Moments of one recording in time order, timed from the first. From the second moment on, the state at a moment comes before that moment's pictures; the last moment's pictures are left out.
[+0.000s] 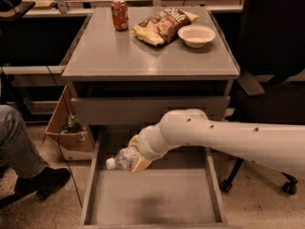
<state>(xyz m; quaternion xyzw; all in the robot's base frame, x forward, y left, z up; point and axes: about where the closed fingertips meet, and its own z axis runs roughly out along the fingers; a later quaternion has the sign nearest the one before) 0.523 0.062 0.632 -0.74 0.59 0.10 0.31</state>
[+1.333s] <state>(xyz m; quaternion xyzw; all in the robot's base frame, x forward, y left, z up) 0.542 0.117 0.456 -0.73 0.56 0.12 0.38</state>
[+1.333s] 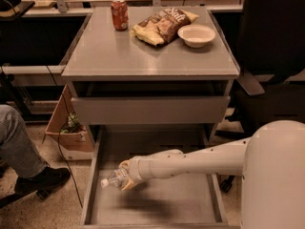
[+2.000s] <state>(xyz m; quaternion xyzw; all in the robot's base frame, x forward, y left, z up) 0.544 0.119 0.388 -0.74 0.58 0.13 0.33</state>
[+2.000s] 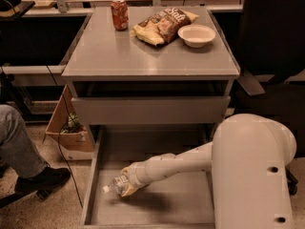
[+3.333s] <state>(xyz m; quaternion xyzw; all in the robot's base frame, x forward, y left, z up) 0.533 0.115 0.382 -0.72 0.59 0.14 0.33</state>
